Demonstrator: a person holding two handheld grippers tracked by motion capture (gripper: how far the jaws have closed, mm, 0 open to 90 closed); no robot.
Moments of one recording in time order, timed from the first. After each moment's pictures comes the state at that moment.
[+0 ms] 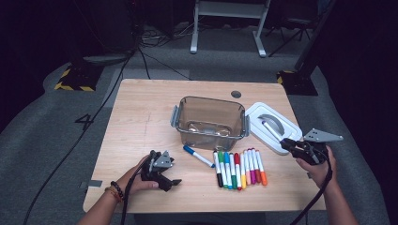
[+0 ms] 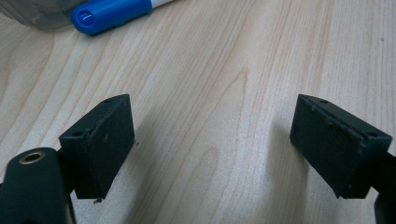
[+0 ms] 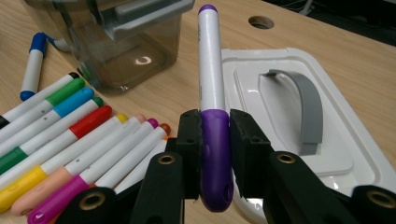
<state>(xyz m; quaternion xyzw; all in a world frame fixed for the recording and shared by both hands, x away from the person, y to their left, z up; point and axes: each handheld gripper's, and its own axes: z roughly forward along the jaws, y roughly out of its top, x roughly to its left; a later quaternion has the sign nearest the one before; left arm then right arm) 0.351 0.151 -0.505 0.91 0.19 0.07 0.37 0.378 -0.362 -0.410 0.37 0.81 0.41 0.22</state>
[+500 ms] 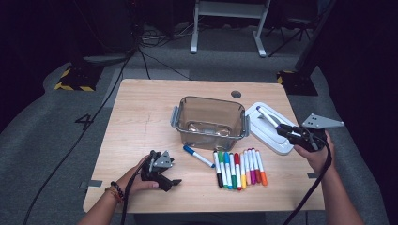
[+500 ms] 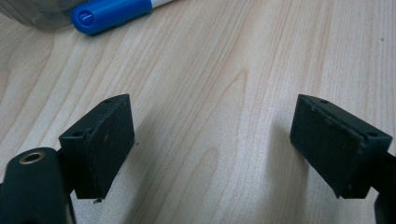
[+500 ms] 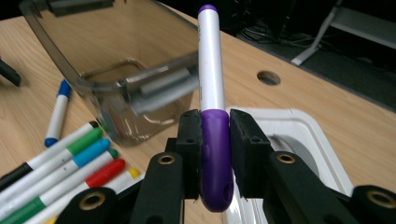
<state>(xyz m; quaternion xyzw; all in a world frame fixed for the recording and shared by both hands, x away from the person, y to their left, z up) 0.351 0.151 -0.505 0.91 0.19 0.07 0.37 0.396 -0.339 -0.366 0.32 0.81 0.44 0.23</state>
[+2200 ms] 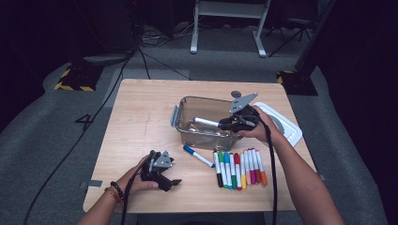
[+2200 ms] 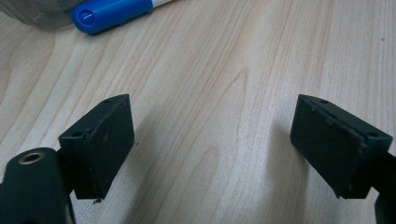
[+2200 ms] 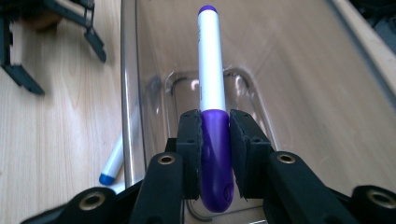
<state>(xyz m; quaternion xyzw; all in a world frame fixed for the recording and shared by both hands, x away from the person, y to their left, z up) 0.351 0.151 -0.505 0.91 0.19 0.07 0.37 0.475 -0.166 -0.370 0.10 0.93 0.35 0.09</state>
